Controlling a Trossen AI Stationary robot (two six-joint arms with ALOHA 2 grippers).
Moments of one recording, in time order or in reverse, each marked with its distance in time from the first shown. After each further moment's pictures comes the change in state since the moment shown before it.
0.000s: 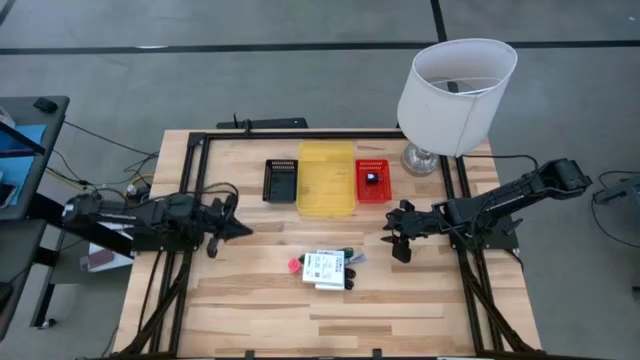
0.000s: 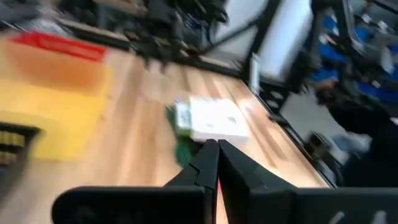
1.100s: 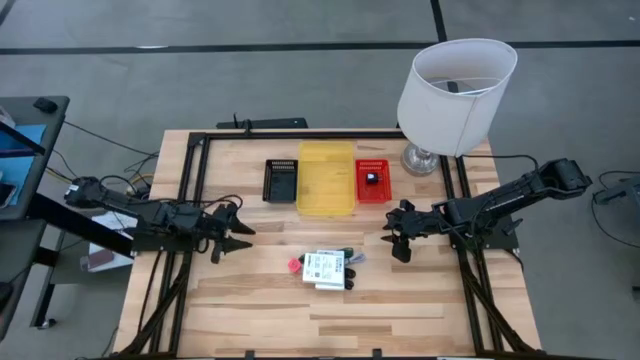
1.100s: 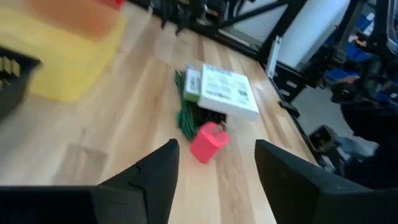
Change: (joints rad) left arm -0.198 0.105 0.000 -0.023 -0.242 -0.203; right arm -0.002 0.000 0.000 0.000 0.008 0.000
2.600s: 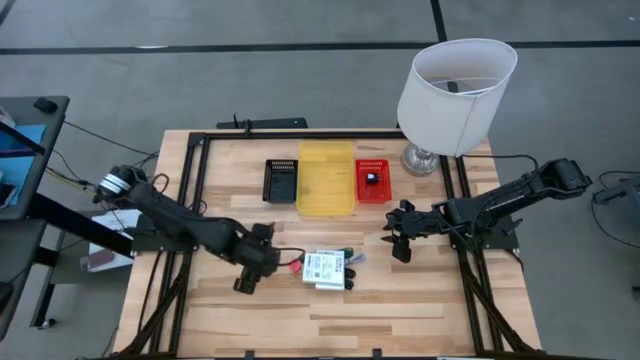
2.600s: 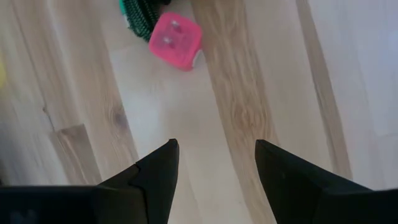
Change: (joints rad) left arm -0.151 1.206 1.030 -0.840 0.008 0.346; right arm 0.000 0.000 0.000 -0.004 -0.007 0.000
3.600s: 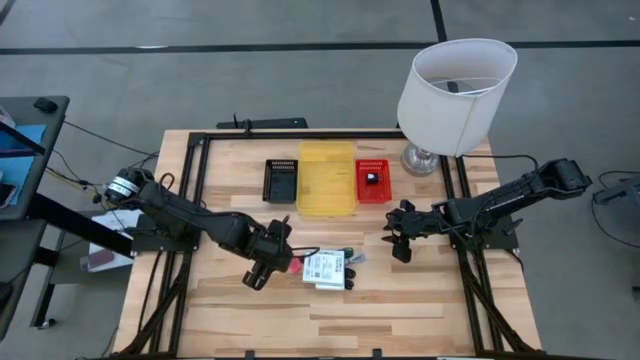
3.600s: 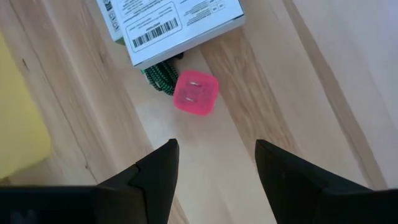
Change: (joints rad) left arm 0.078 0.063 0.102 0.017 0.016 0.261; right arm 0.000 0.000 0.000 -0.003 0.000 0.000
